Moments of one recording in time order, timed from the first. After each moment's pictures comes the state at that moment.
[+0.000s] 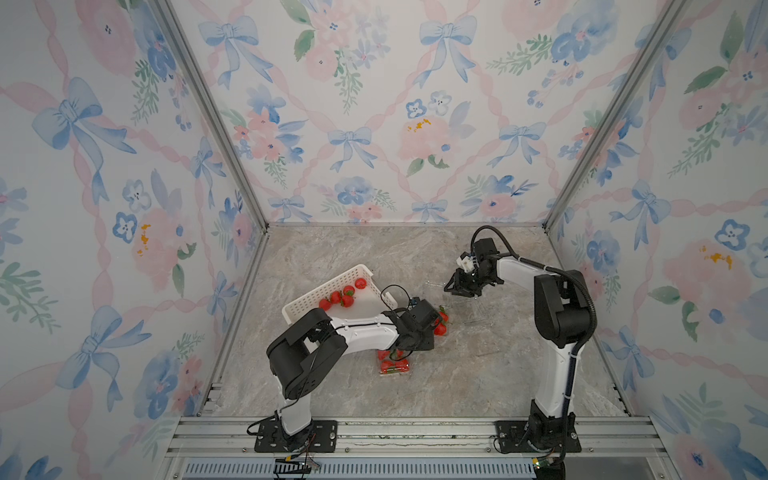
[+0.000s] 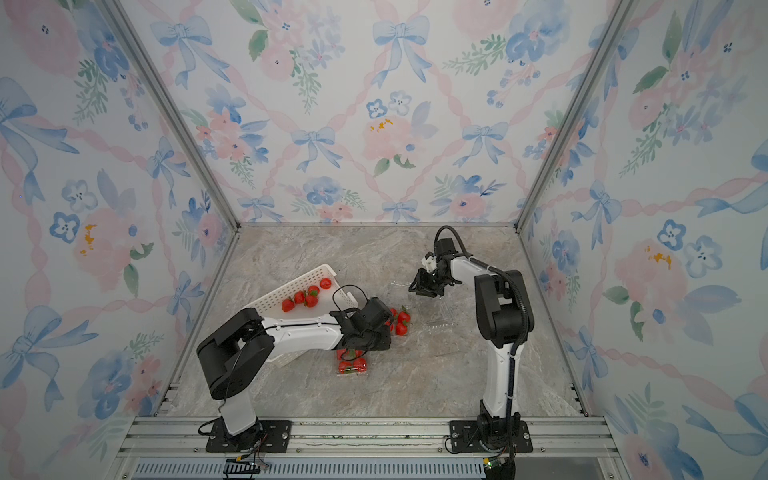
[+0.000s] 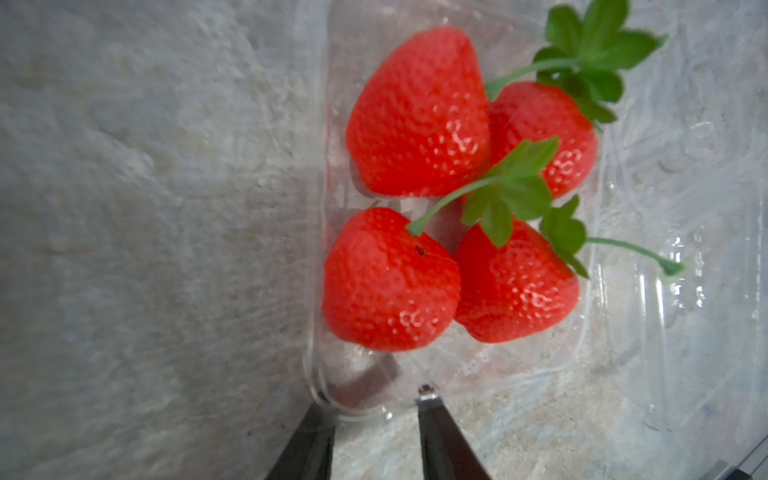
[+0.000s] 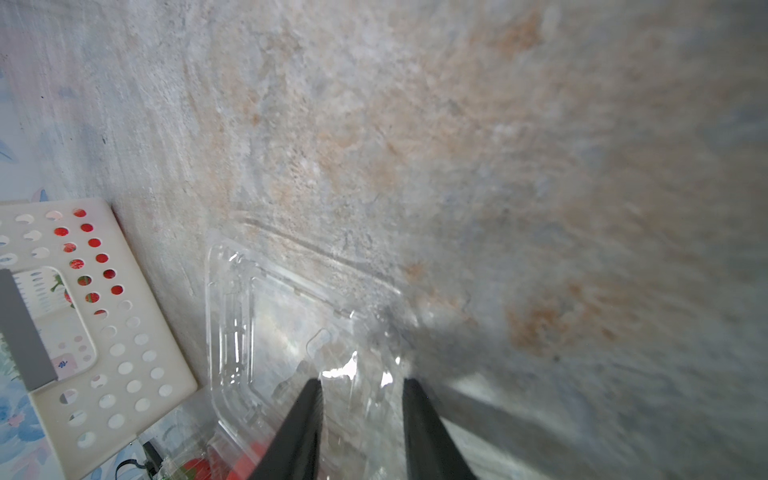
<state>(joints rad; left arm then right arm) -0.94 1.82 1.05 -0.28 -0.02 -0.88 0.20 2.09 1.44 -0.58 -0.53 0.37</state>
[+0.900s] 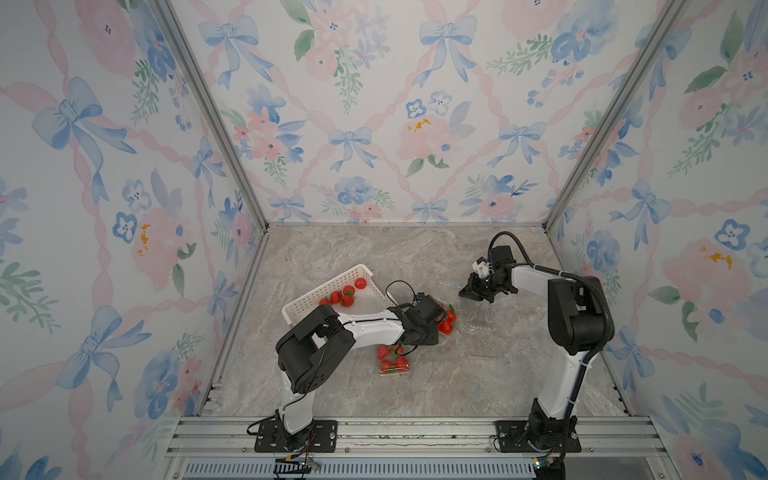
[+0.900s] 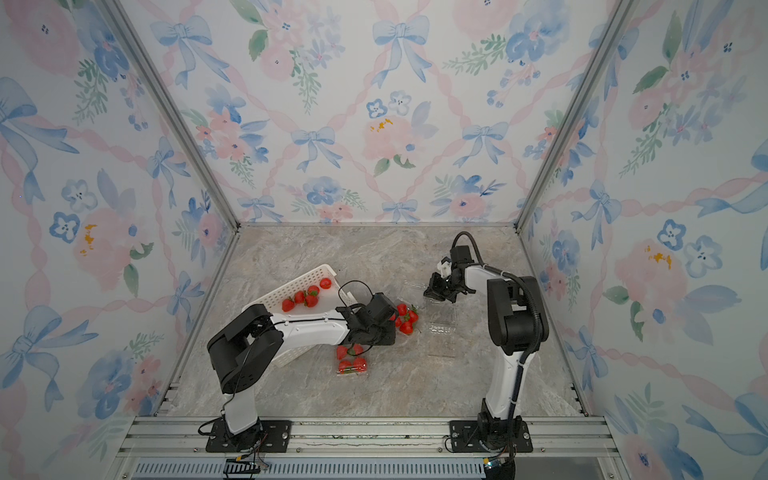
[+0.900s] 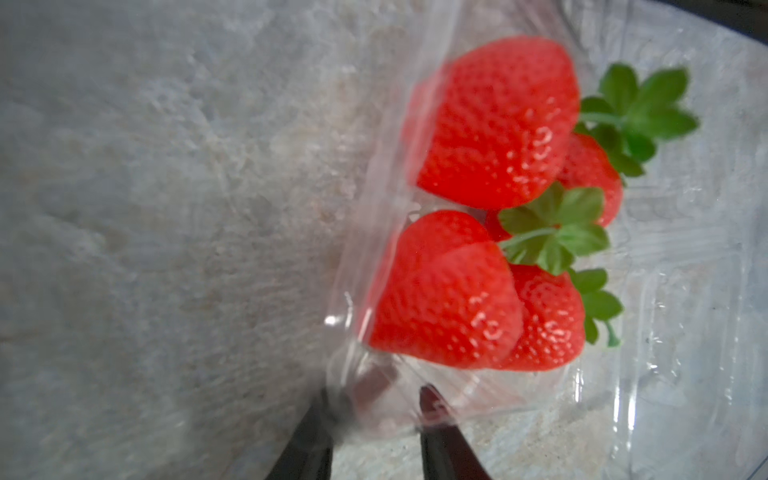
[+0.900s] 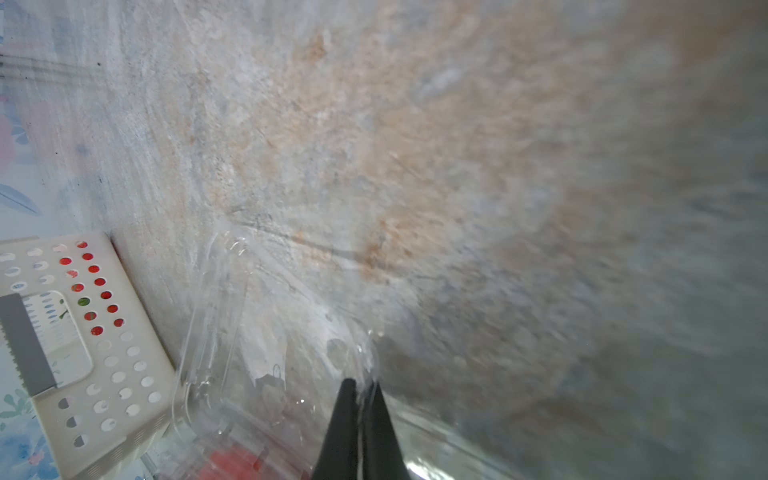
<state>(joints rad) -0.93 1.90 1.14 -0.27 -0.03 -0.86 0.10 1.97 1.23 -0.45 -0.52 0.41</state>
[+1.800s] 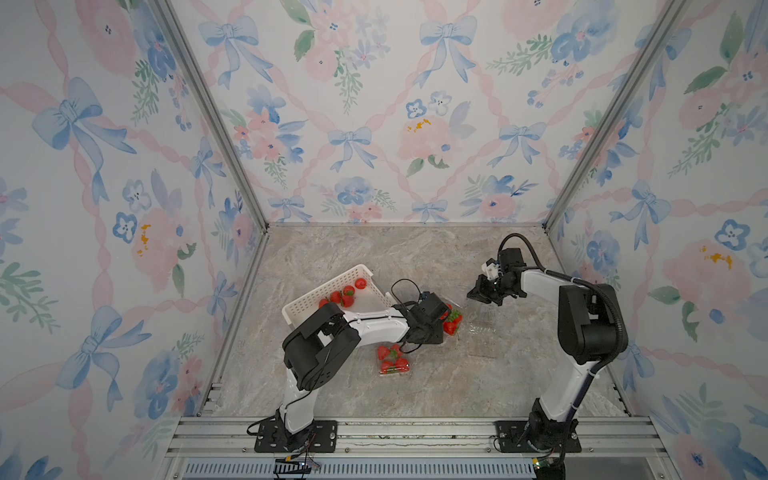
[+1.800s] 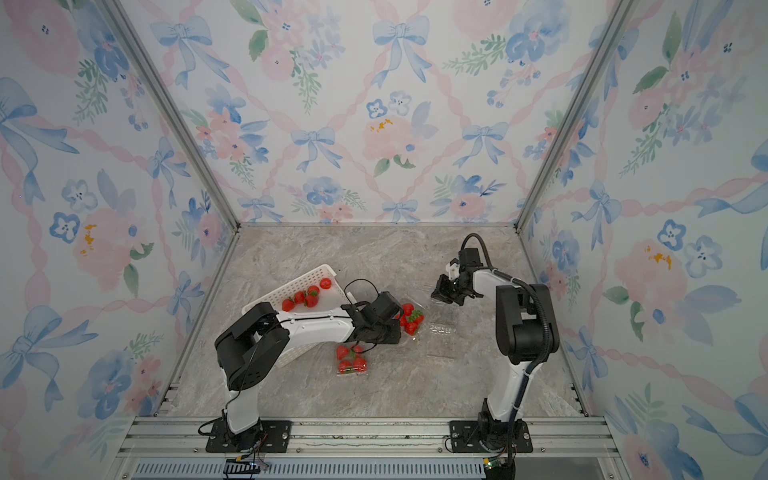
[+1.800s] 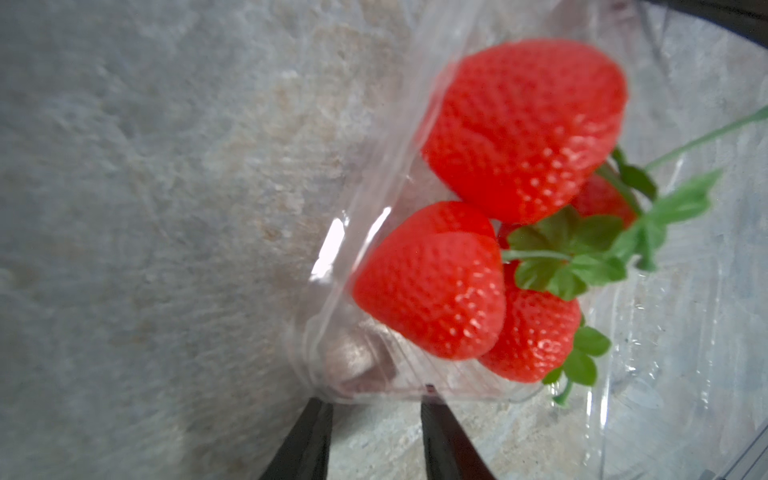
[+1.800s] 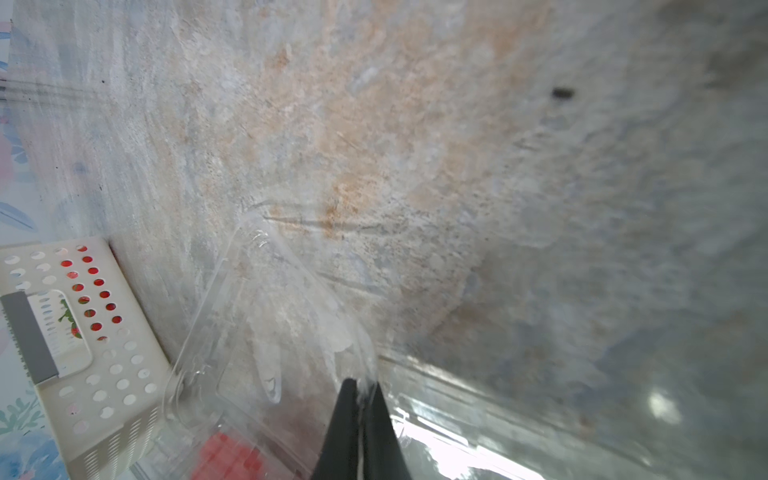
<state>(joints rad) -0.94 1.92 1.19 -0.29 0.01 -0.84 0.08 1.91 1.18 -0.45 -0.49 0.40</state>
